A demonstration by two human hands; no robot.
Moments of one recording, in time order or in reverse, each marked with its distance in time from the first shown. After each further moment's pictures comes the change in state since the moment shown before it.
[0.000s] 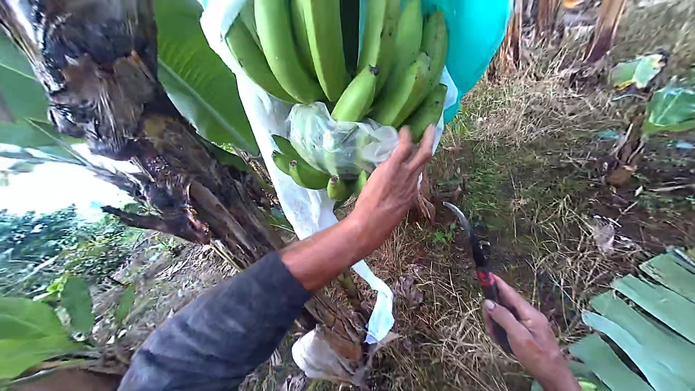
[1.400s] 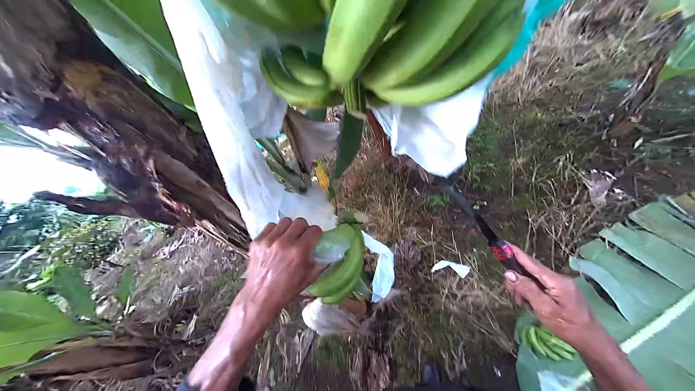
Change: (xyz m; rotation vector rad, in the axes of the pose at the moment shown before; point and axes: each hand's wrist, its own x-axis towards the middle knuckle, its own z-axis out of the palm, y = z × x) left_hand -0.234 0.028 0.109 -0.762 -0.018 -0.332; right_hand -0.012 0.022 -0.012 -0.452 -0.101 -0.128
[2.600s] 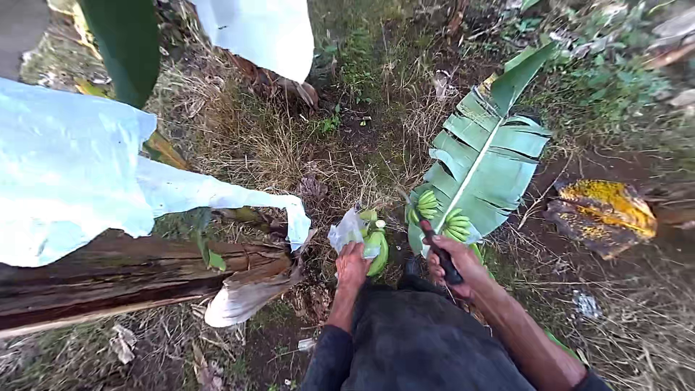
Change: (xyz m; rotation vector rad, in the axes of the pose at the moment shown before) left_hand -0.100 0.324 0.322 -0.852 -0.564 -0.191; right_hand -0.121 0.012 0.026 0.919 0.309 1.141
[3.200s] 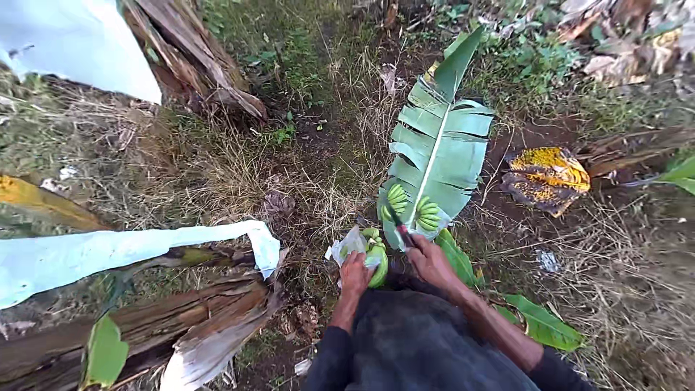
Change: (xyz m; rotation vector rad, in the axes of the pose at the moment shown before) left_hand 0.032 0.075 0.074 0.036 -0.364 0.091; right_hand 0.034 0.008 -0.078 -0.873 0.251 -0.185
